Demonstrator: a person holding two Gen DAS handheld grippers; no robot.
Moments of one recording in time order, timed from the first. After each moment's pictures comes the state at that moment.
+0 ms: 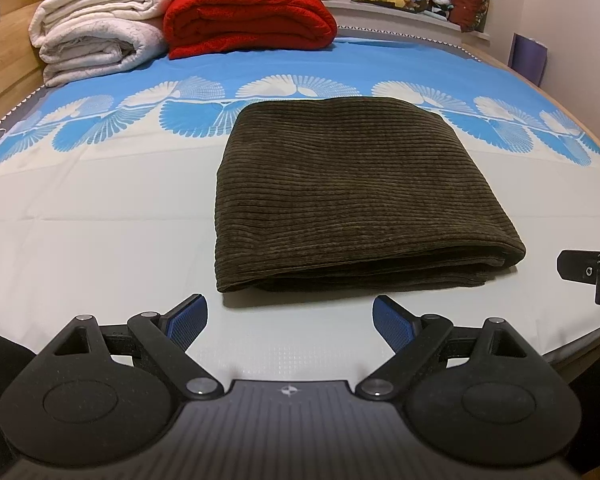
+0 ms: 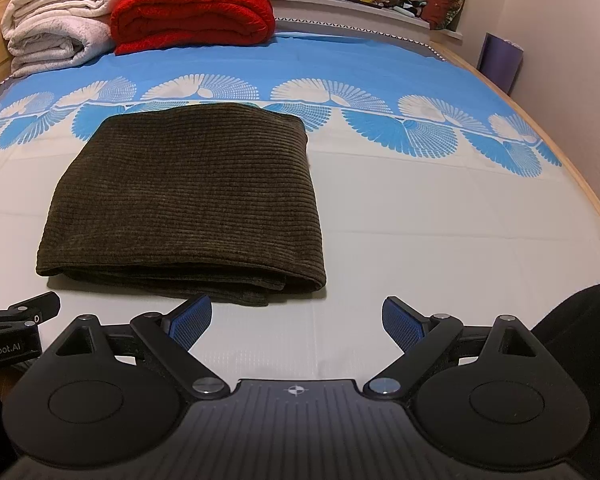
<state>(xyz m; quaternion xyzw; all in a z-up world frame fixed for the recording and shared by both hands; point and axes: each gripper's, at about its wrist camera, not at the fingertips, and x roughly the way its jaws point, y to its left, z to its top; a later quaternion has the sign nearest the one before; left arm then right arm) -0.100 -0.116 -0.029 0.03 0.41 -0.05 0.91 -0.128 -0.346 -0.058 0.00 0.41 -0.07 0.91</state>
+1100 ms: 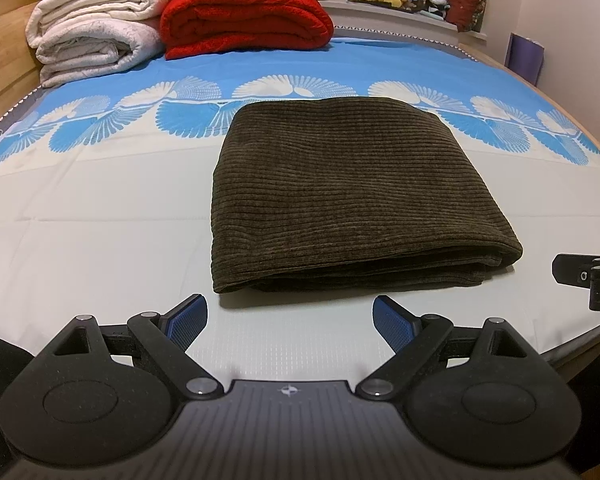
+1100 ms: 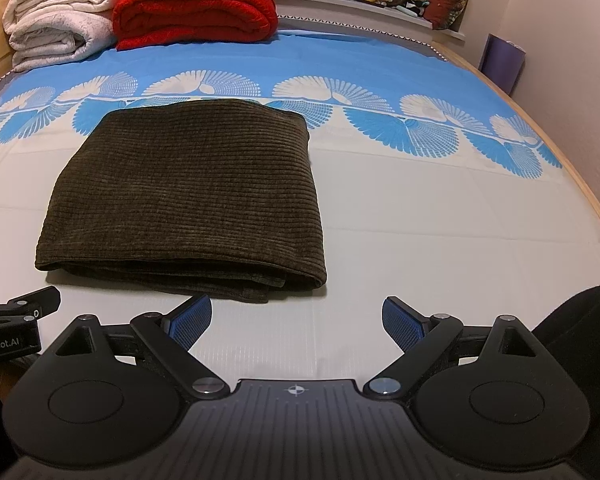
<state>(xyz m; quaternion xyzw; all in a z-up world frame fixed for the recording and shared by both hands) -0.100 -0.119 -0.029 0.03 0.41 -0.05 0.91 -0.129 -0.349 -0.061 -0.01 0.41 -0.07 0.91</state>
